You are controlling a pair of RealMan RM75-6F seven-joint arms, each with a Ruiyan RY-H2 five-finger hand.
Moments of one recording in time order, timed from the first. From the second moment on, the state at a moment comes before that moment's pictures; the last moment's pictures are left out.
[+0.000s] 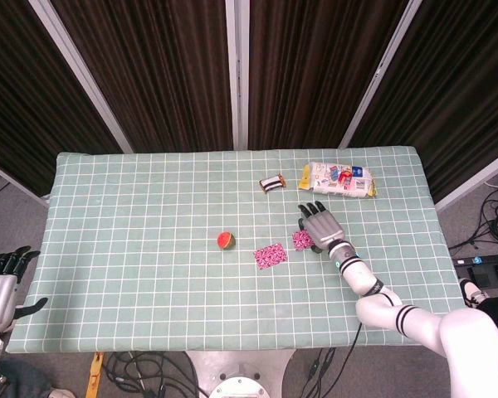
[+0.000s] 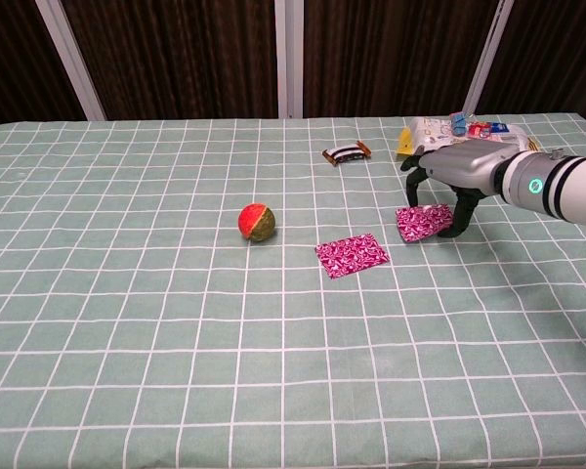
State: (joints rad) left arm -0.05 -1.18 -0.04 -1.53 1.43 1.46 0.05; right arm 0.87 -1.68 0.11 -1.00 -1.05 0.63 -0.33
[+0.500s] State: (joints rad) left arm -0.06 -1.18 -0.04 -1.53 1.42 1.45 0.04; right arm 0.90 -1.65 0.12 -1.18 -1.08 0.63 -0.32
